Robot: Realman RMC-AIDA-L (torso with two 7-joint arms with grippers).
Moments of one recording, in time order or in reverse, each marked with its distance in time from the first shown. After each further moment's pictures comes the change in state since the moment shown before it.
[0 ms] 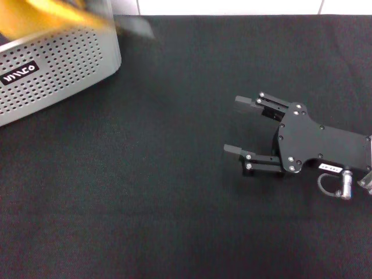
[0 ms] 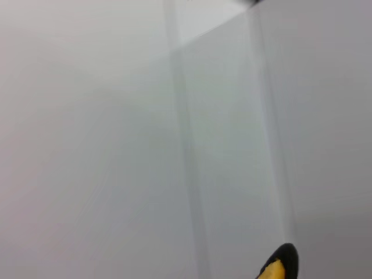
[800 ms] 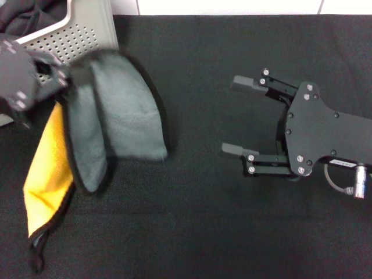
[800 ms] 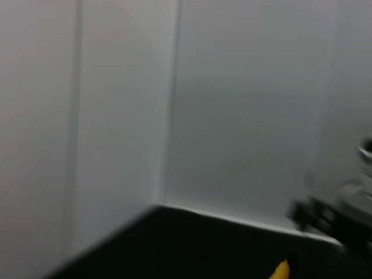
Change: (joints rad) left arm -0.099 0.003 0.035 -0.230 0.416 0.242 0.032; right arm -0.129 -0.004 -0.032 -0.352 0.003 0.011 -0.047
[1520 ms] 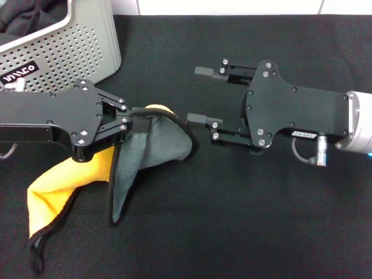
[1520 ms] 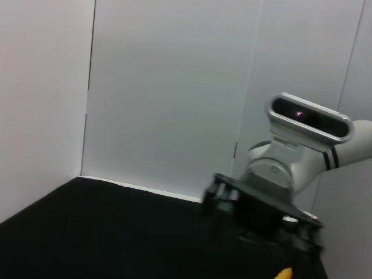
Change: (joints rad) left arm -0.082 0.024 0.186 -0.156 0.050 -0.007 0.047; right arm 0.157 0.001 -0.029 0.072 -0.005 -0.100 0.040
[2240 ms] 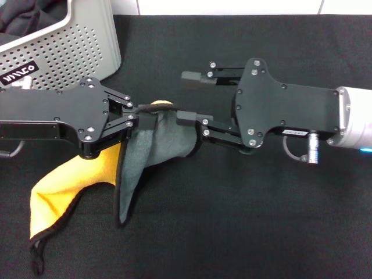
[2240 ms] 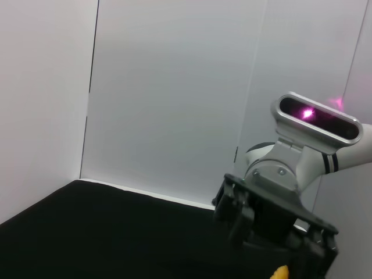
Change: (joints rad) left arm -0.014 -0.011 -0.003 -0.014 0.004 -0.008 -0.007; right arm 0.033 0.002 -0.018 0.000 0.005 0.008 -0.002
